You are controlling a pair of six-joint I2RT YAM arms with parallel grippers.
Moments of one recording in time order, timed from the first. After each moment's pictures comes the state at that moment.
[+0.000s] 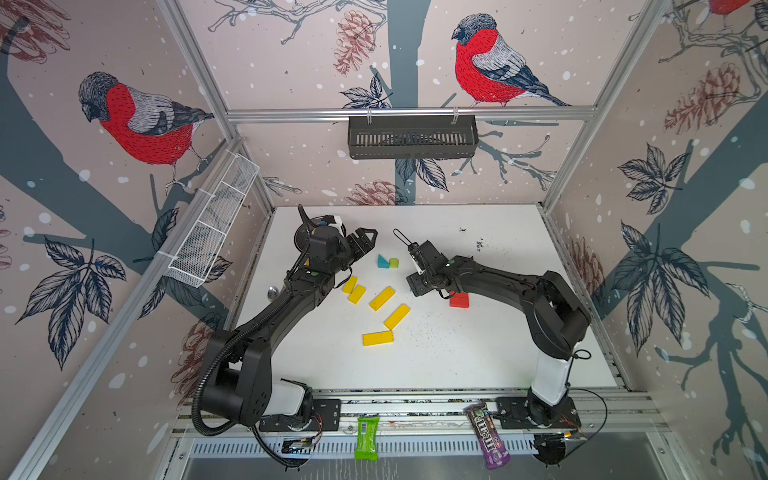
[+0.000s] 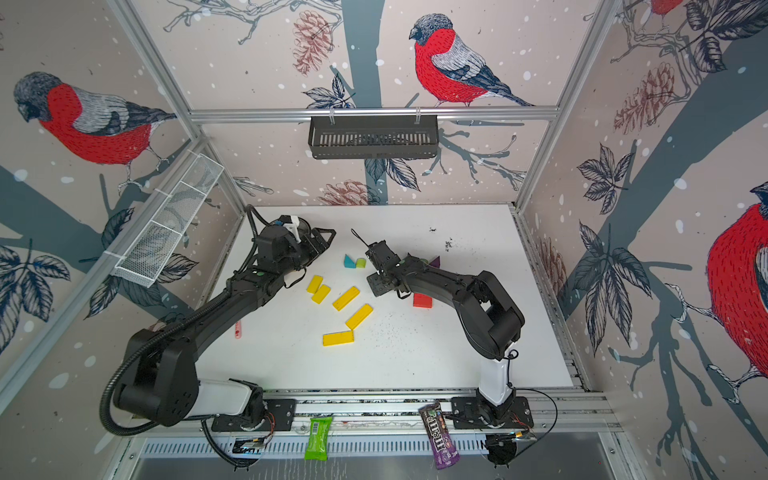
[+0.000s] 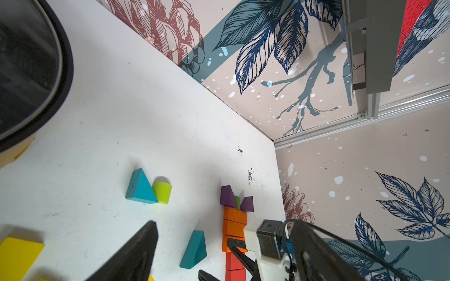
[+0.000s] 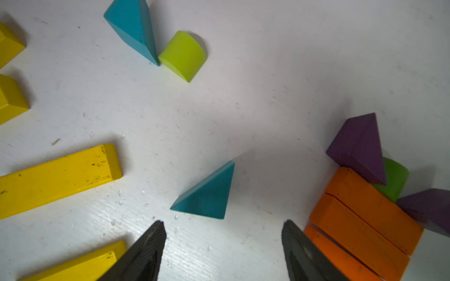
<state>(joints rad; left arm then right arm) -0.29 1.38 0.89 0.13 0.29 -0.89 0.76 1.88 1.29 -0.44 0.16 0.16</state>
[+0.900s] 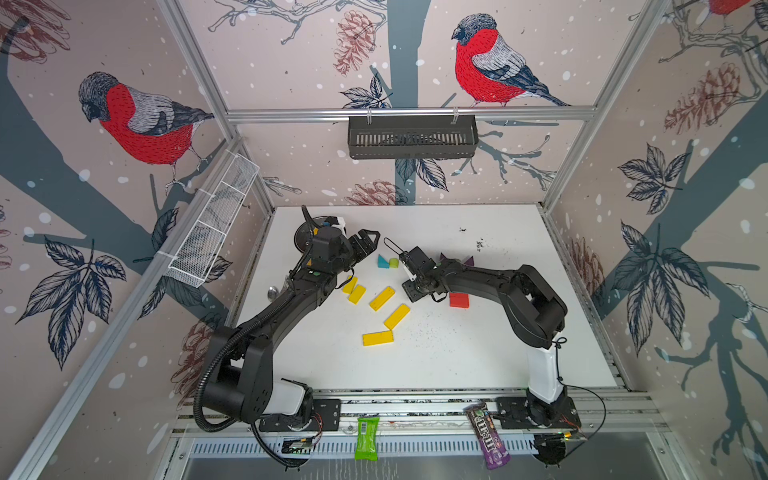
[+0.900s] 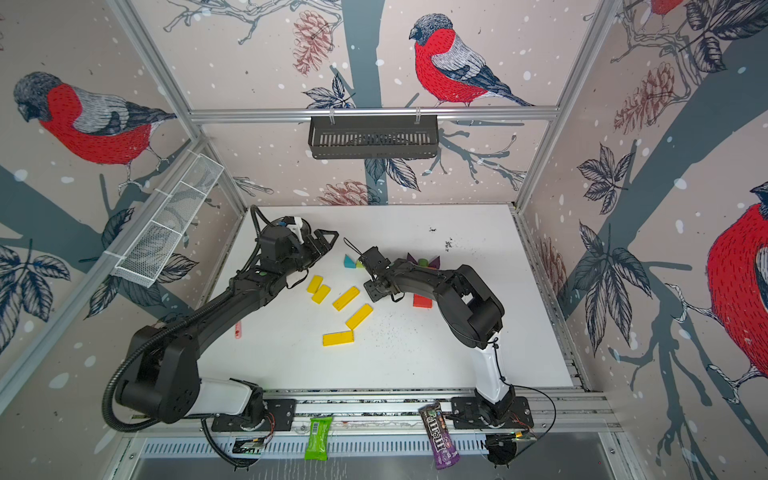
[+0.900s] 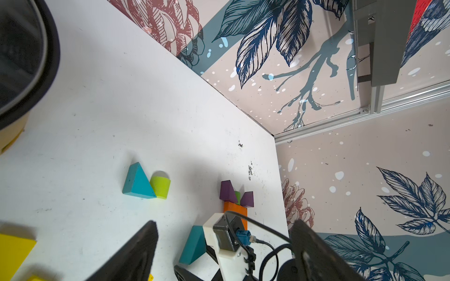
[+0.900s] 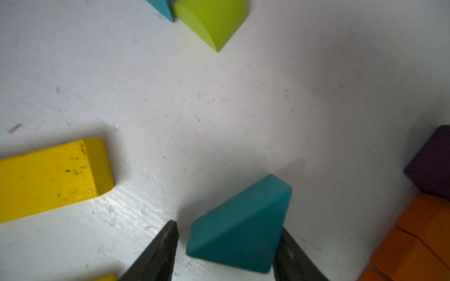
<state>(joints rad) -0.30 1.40 0.89 0.13 0.30 -0.89 0.78 2.03 1.35 -0.44 0.12 0.13</state>
